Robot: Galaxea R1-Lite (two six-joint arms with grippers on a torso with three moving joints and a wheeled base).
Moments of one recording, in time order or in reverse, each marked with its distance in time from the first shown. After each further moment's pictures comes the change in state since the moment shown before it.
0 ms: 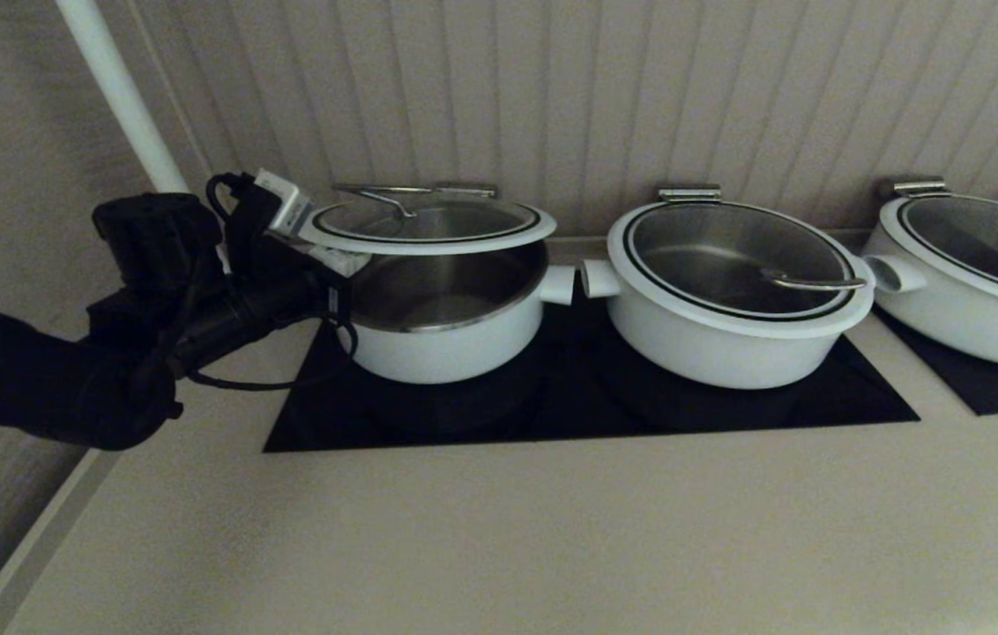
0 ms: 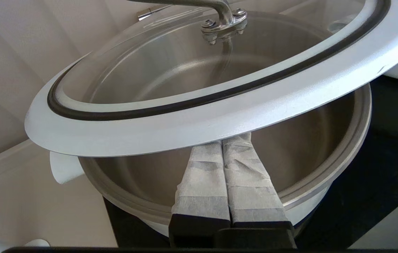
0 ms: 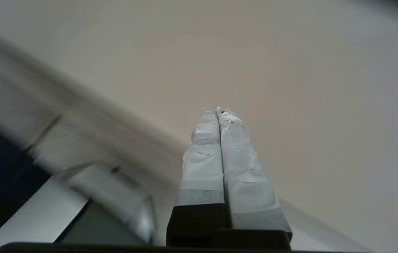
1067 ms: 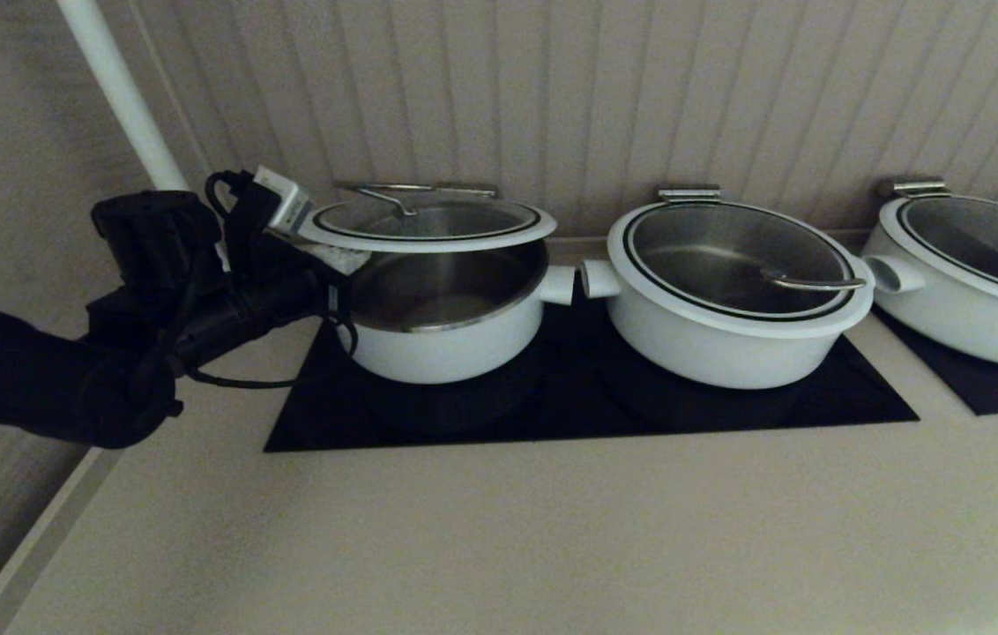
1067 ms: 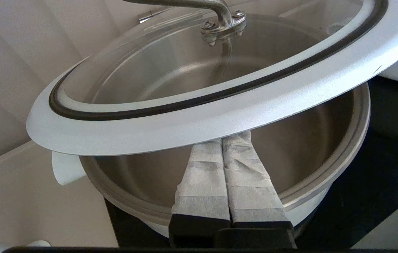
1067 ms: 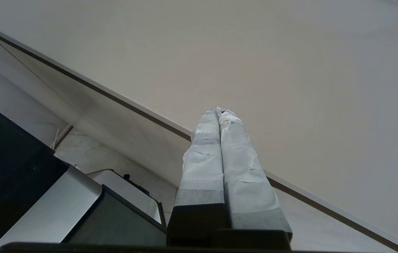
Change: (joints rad) left arm 0.000 -0.001 -0.005 0.000 0.000 0.000; right arm 0.002 -0.180 -0.021 0.161 0.014 0.052
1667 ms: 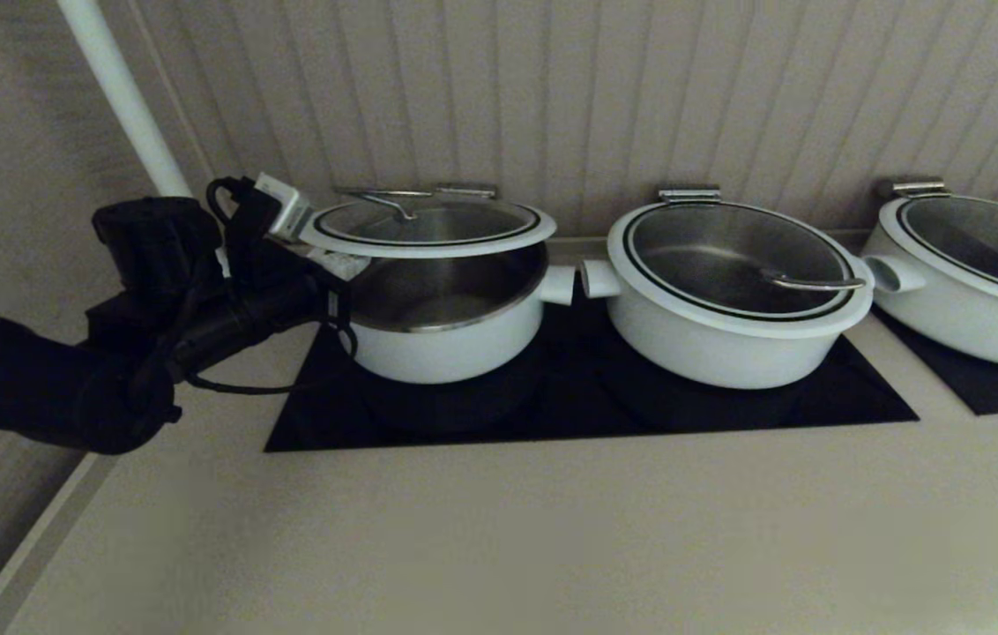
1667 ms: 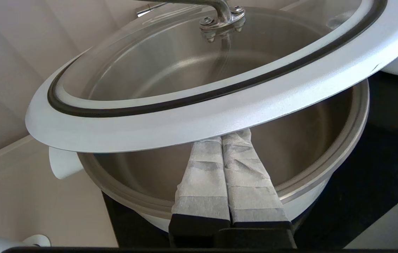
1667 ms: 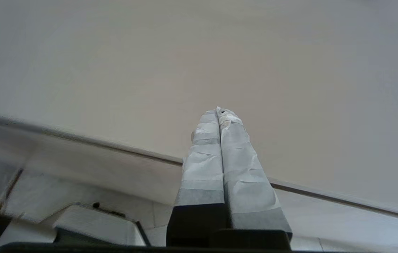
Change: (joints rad) left arm 0.000 -0.001 0.019 -0.001 0.001 0.002; right arm -0.286 0.004 0.011 -0.047 -0.003 0.000
